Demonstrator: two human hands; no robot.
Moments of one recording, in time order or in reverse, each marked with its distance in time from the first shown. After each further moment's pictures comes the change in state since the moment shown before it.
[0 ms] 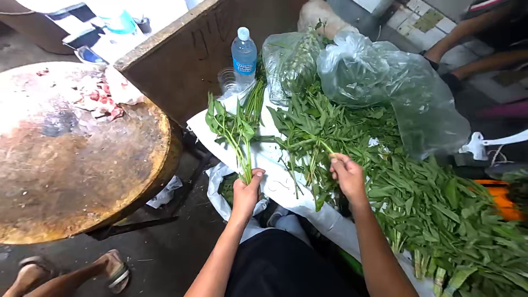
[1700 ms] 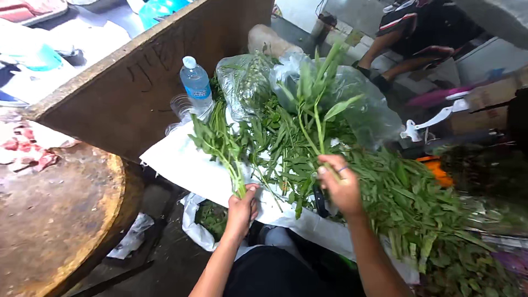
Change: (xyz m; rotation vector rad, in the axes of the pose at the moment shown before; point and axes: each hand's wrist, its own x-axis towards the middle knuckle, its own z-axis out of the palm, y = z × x) left_hand 0.006 0.000 0.049 -0.147 -0.200 -0.213; right_hand -0.041 -0.032 -0.048 0.088 0.109 -0.331
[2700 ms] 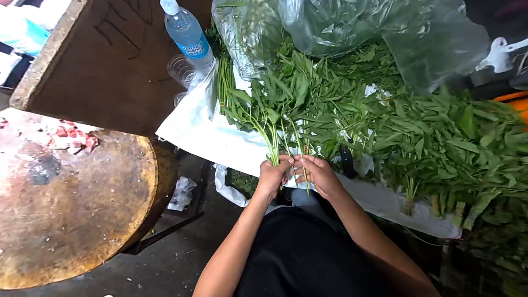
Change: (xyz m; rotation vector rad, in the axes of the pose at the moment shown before) left_hand 0.019 -0.025 0.012 0.151 -0.097 -0.176; right_hand -0.050 0.048 0.102 0.664 -0.201 0.733
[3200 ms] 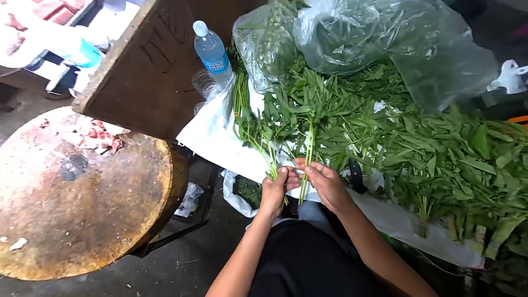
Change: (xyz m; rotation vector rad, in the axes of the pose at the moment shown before) left_hand -0.021 0.002 -0.007 -0.157 0.094 0.101; right_hand -0.003 -0.013 0.016 0.015 -0.100 -0.287
